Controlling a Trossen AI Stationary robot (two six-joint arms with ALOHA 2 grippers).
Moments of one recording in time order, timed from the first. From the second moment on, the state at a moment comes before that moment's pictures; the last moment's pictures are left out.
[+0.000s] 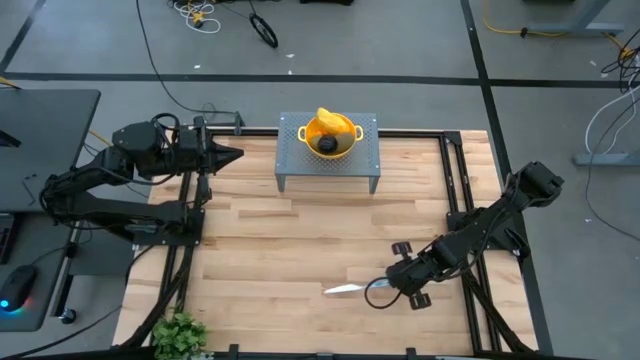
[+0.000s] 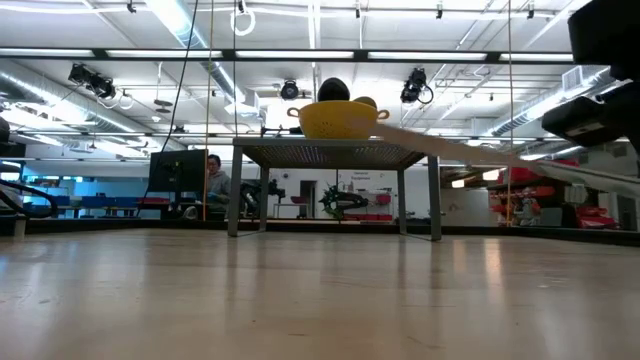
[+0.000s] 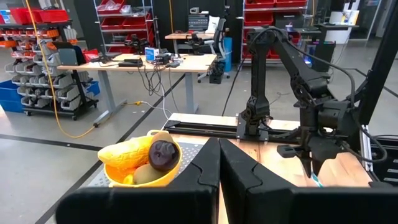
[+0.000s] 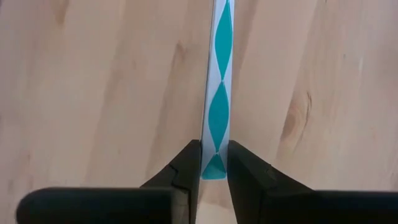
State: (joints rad) left arm 0.16 0.72 1.11 -0.46 -0.09 0.02; right arm 0.63 1.45 0.79 -0.56 0.05 0.39
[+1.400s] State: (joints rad) left arm 0.16 0.71 1.11 -0.46 -0.06 0.06; right arm 0.50 1.30 0.99 -0.51 0.23 0.30
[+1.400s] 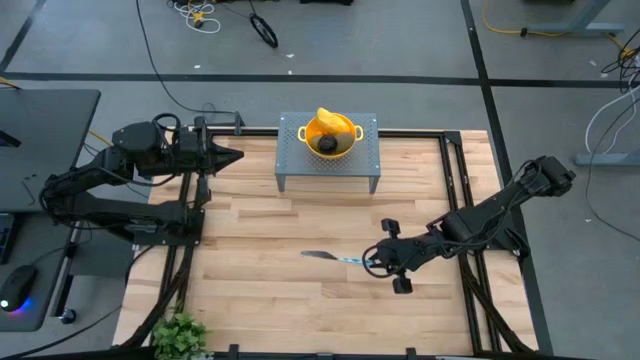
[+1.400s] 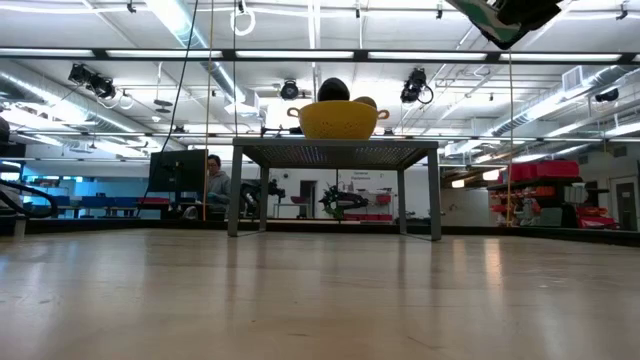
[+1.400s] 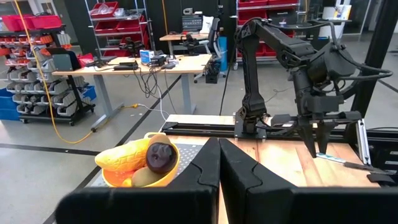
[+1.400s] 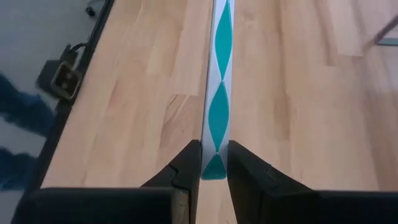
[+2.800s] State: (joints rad) left arm 0.16 0.71 1.11 -0.46 -0.07 0.07; right arm 0.26 0.95 0.99 -0.47 0.40 0.26
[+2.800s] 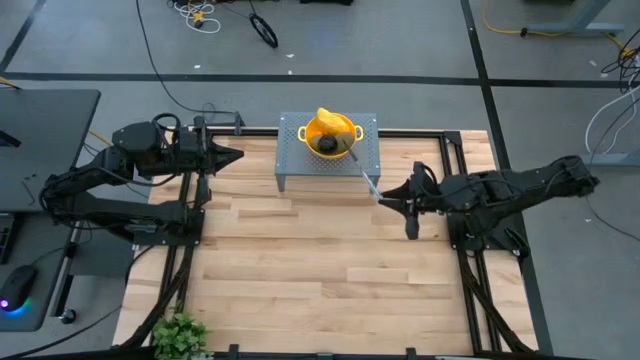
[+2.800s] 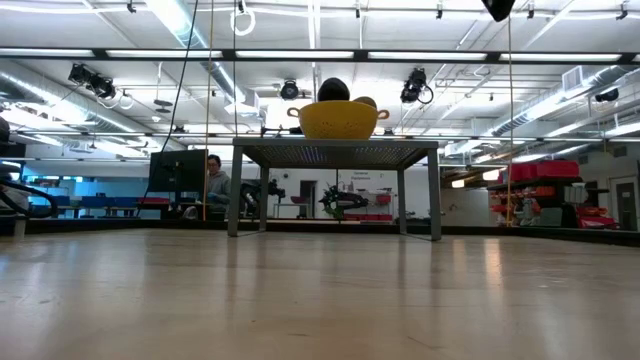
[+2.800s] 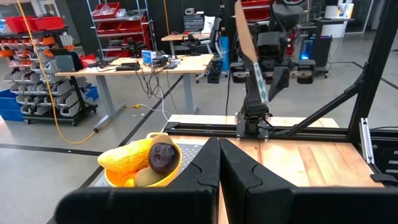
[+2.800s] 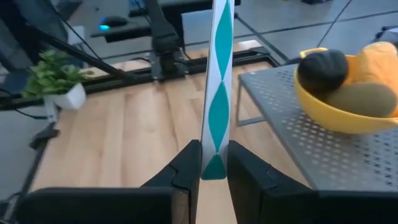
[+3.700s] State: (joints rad) left arm 0.16 0.71 1.11 -0.46 -0.07 0.06; right arm -0.30 0.95 0.99 -0.47 0.18 -0.11
